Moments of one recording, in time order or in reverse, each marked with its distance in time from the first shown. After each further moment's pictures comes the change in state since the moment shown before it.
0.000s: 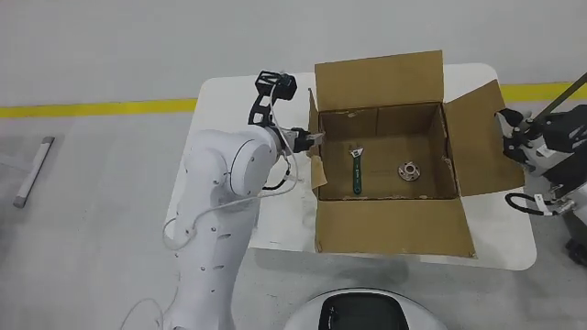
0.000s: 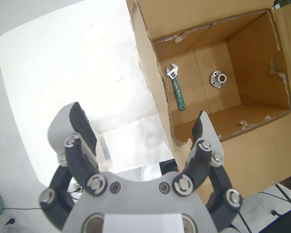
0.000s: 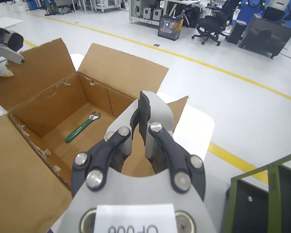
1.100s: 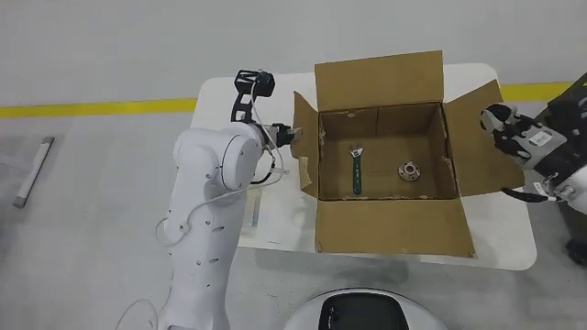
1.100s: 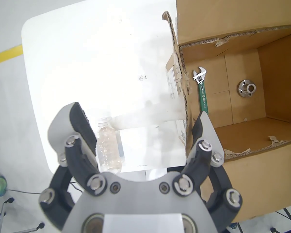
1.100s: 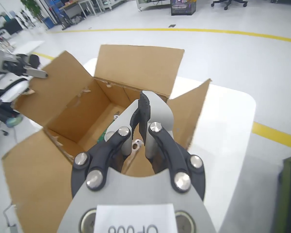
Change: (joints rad) left arm -0.002 0.022 -0.045 0.015 0.070 0.007 0.024; right arm 0.091 -0.007 -0.022 -0.023 0.413 0.108 0.278
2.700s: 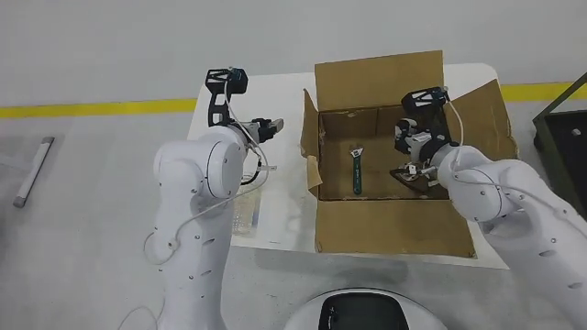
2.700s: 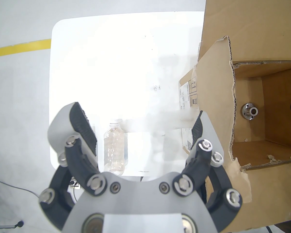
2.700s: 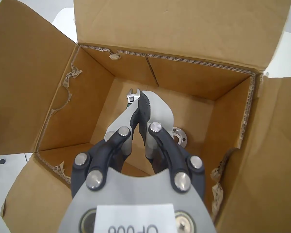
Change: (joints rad) left arm 0.046 0.014 -0.047 -0.083 0.080 0.083 0.032; right arm 0.459 -0.068 -0.671 0.141 -0.324 0.647 0.255
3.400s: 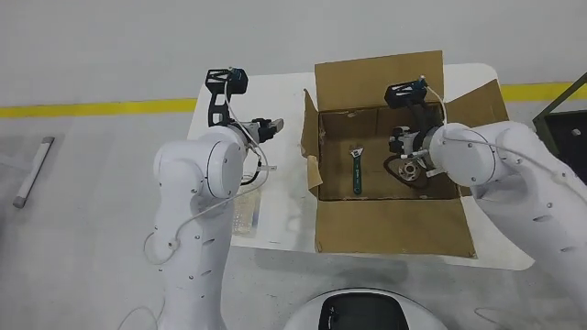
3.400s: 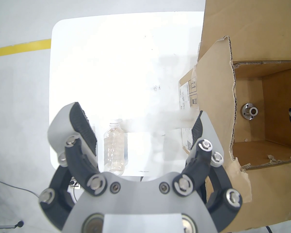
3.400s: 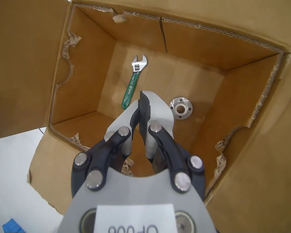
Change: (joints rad) left arm 0.000 0.000 0.000 0.000 0.000 0.000 0.000; right arm 0.261 -0.030 -0.099 0.104 0.014 0.080 0.493
